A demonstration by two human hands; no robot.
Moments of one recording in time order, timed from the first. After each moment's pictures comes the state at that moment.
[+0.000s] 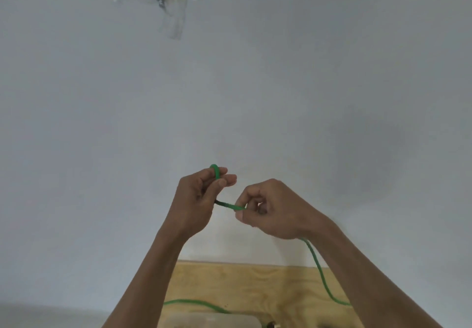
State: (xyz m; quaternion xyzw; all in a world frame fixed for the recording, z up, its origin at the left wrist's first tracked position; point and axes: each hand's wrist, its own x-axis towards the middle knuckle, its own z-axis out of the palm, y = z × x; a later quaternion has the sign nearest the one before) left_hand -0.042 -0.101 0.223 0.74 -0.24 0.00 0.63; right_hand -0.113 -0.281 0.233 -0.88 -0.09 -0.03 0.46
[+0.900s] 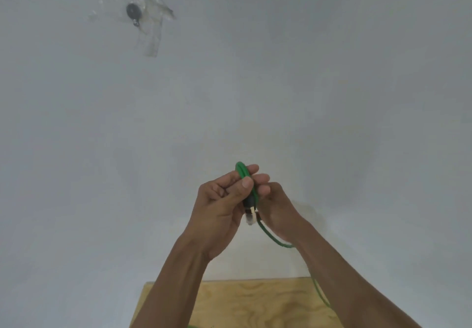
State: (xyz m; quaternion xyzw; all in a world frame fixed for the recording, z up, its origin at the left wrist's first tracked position) left_hand -0.073 -0.166 0.253 0.44 -0.25 -0.23 0.83; right_hand -0.097 -0.301 0.223 -0.68 -0.02 -0.12 0.72
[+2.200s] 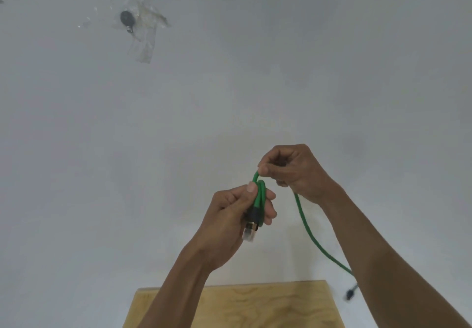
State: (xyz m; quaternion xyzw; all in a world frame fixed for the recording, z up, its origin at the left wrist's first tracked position) left_hand -0.082 -0.181 0.247 0.52 -0.30 -0.25 0.76; right_hand -0.099 -0.367 0.285 -0.76 -0.09 -0.17 0.62
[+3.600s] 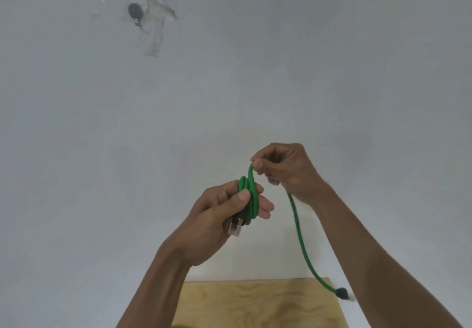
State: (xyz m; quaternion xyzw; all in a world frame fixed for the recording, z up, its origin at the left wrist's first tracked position) left_hand -0.072 -0.148 0.253 0.51 -0.36 -0.28 0.73; right_hand -0.086 -0.345 0.279 -0.72 -0.08 -0.18 0.67
